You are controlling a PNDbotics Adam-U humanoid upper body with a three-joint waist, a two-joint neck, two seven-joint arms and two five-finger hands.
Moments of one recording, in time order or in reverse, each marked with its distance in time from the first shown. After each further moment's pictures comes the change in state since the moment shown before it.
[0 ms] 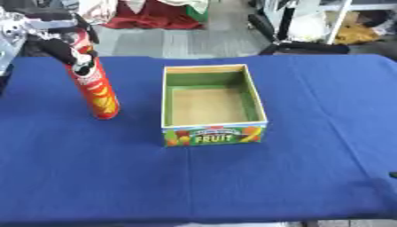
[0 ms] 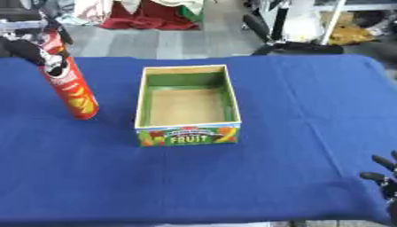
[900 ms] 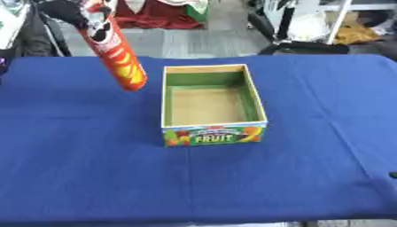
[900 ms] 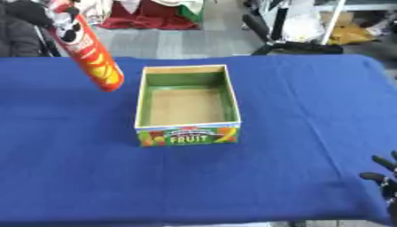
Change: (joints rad) left arm -0.151 -0.010 0.010 -0.085 0.208 0.052 0.062; right arm 0.000 0.000 0.000 0.001 0.000 0.002 0.001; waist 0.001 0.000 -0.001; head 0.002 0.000
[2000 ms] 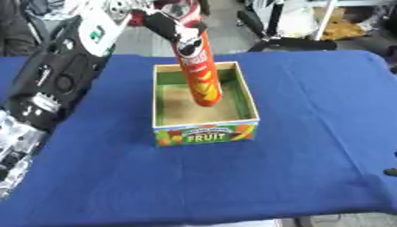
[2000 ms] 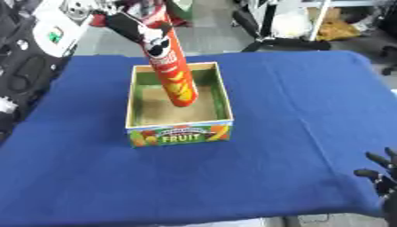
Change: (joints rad) left arm -0.046 -0.290 -0.179 -0.038 -0.118 -0.114 0.070; right arm -0.027 0.003 0.025 0.003 -0.006 0.015 0.024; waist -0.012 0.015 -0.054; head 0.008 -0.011
